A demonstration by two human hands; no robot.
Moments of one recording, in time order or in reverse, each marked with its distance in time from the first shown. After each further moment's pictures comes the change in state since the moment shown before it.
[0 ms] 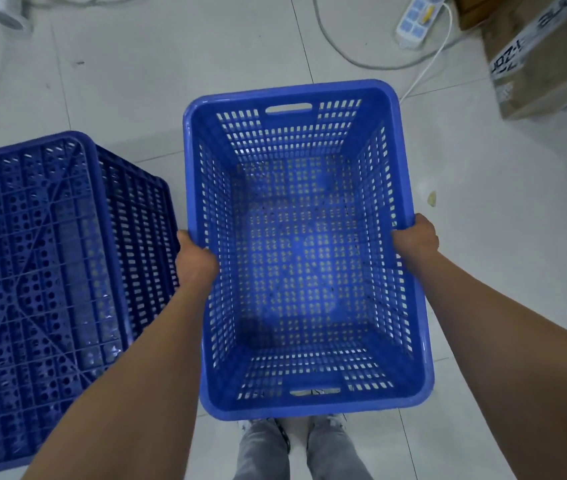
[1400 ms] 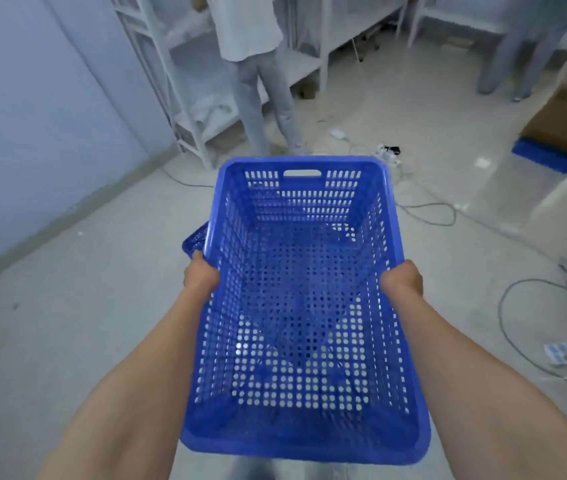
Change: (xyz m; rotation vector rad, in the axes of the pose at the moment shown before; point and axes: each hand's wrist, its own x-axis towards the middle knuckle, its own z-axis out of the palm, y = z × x) left_hand -0.496 -0.224 -0.569 -0.518 0.551 -0.385; right_hand -0.657 -0.279 -0.201 -0.338 -0.300 -0.784
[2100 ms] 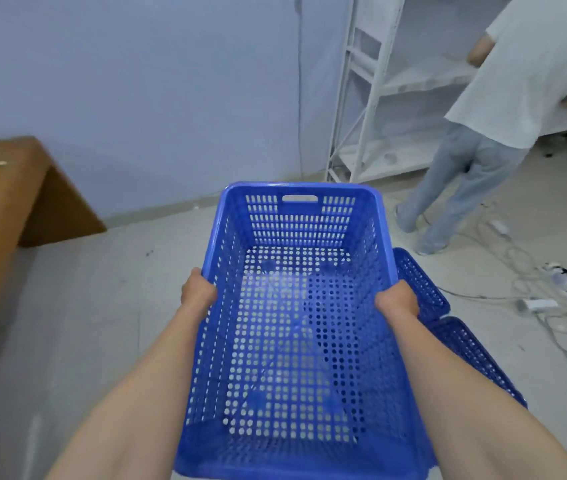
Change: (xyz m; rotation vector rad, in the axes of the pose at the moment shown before) left_hand 0.187 -0.267 -0.286 -0.300 0.319 -0.349; right_hand -0.169 -0.321 0.321 -0.280 -0.231 -0.418
